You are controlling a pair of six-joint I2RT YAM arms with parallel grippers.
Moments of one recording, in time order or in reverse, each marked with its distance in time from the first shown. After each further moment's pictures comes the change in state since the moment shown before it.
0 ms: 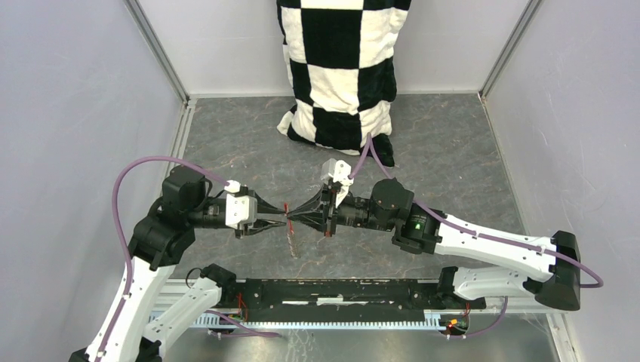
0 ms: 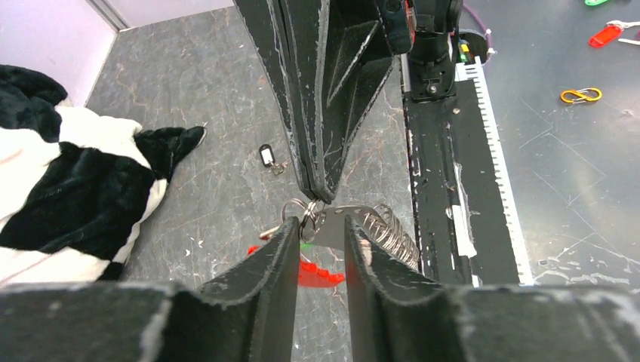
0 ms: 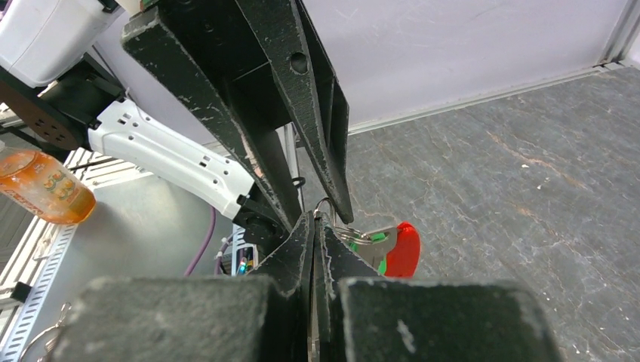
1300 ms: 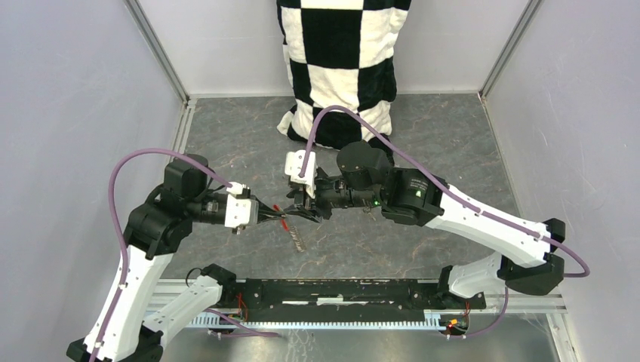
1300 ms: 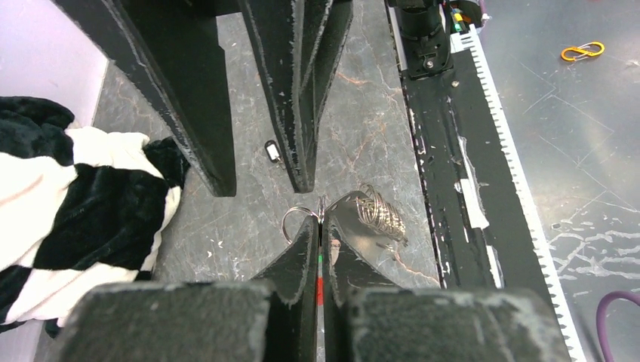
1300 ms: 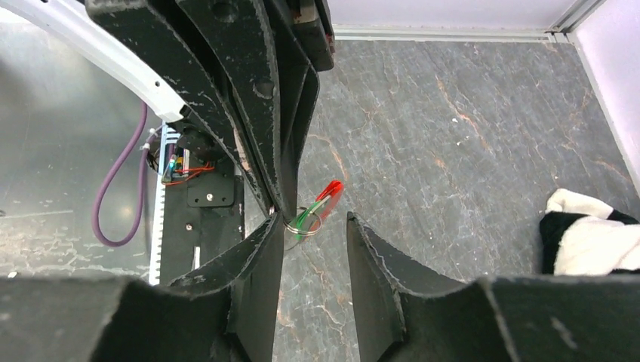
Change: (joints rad) left arm -0.001 0.103 0.145 -0.192 0.023 0.235; right arm -0.003 0.225 0.602 -0.755 -0.012 -0.389
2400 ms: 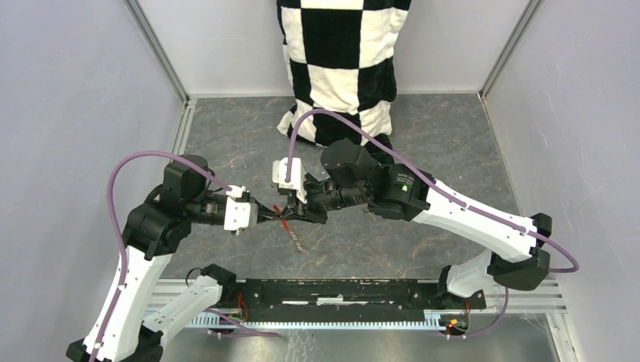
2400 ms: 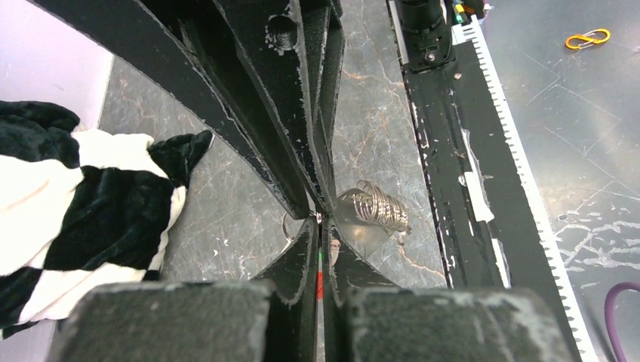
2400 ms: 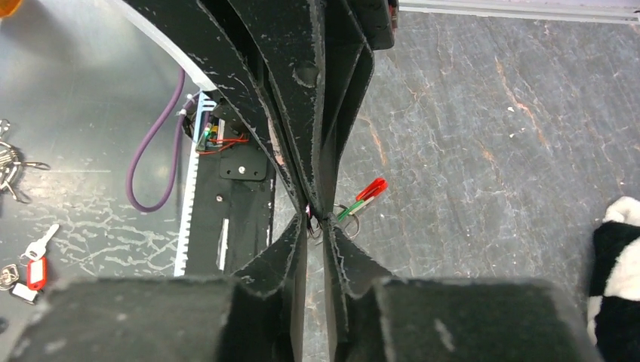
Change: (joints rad) left arm 0.000 -0.001 0.013 -0.037 -0.003 0.052; right arm -0.006 0.091 0.096 -0.127 -0.121 -0.025
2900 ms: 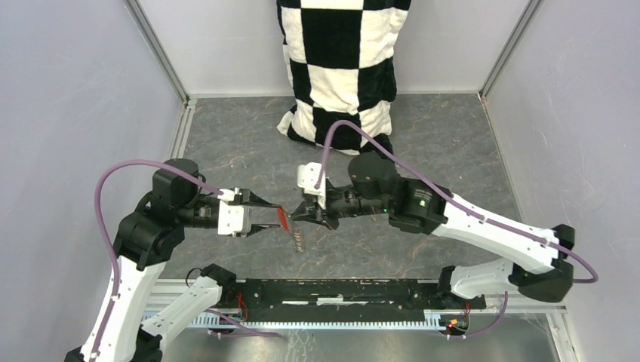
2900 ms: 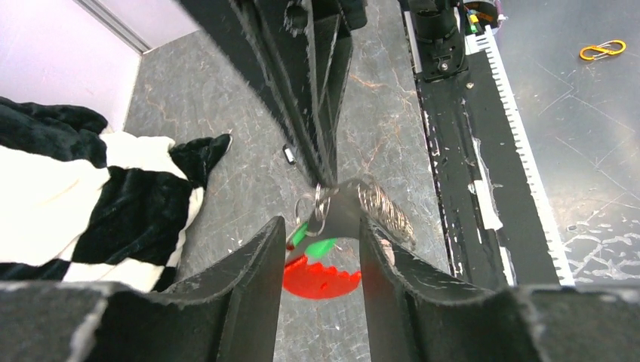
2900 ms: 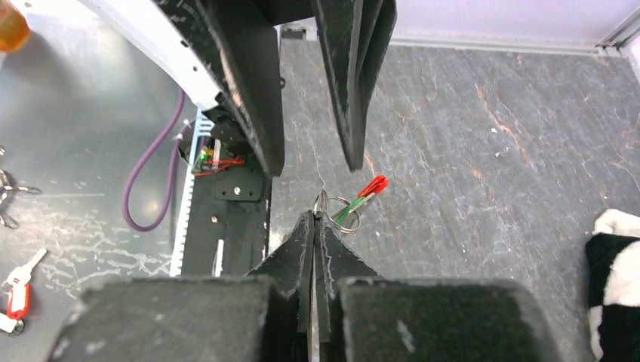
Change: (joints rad) left arm 0.000 -0.035 0.013 0.030 -0.023 -0.057; right arm -0.006 -0.125 -0.203 0.188 0.000 0.019
